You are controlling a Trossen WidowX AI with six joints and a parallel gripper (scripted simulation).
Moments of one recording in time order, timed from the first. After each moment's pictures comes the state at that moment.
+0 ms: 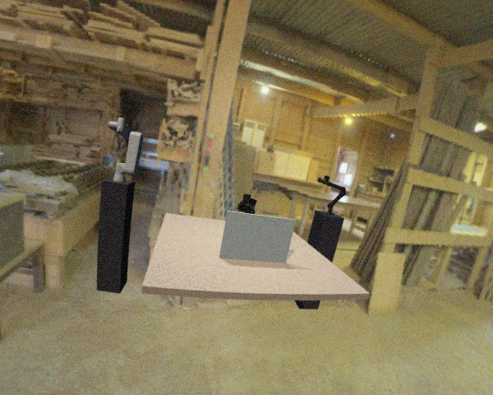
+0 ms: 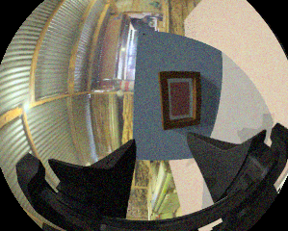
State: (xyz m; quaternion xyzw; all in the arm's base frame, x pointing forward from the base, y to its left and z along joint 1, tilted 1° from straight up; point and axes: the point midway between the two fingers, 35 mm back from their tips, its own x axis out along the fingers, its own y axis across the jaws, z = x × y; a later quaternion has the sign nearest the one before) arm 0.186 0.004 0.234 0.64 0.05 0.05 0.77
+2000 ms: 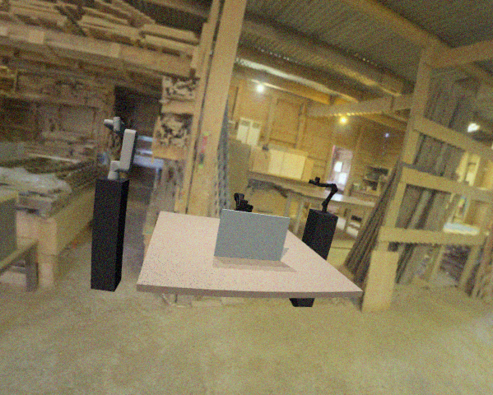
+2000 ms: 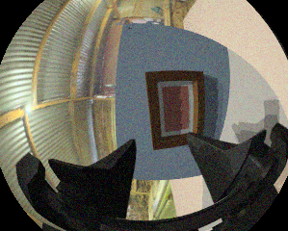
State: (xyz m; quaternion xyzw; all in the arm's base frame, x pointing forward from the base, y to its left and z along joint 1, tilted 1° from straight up) arm 0.266 0.007 0.197 0.64 0.01 0.04 0.77
